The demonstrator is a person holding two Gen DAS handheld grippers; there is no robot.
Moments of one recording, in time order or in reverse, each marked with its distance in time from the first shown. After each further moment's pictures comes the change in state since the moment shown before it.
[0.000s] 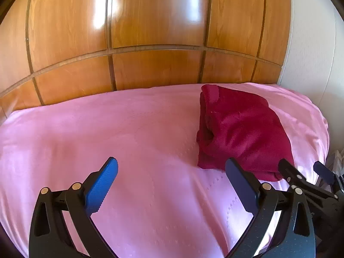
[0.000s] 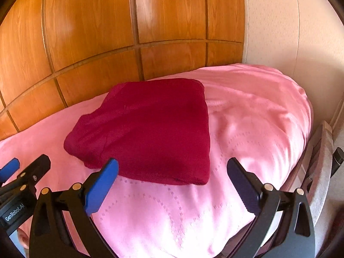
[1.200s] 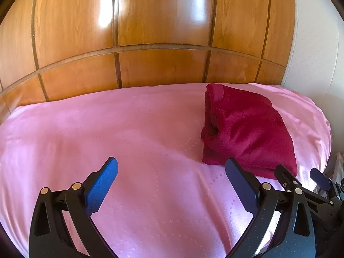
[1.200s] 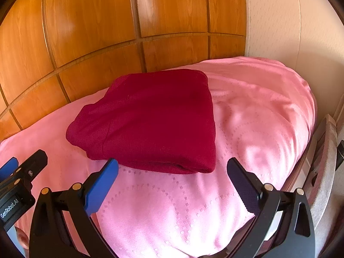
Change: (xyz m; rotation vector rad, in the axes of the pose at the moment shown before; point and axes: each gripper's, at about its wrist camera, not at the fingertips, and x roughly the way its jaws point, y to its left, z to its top) left arm -0.005 0.008 -0.005 -0.020 0.002 0.017; right arm 0.004 0.001 -0.007 0.015 0.034 0.032
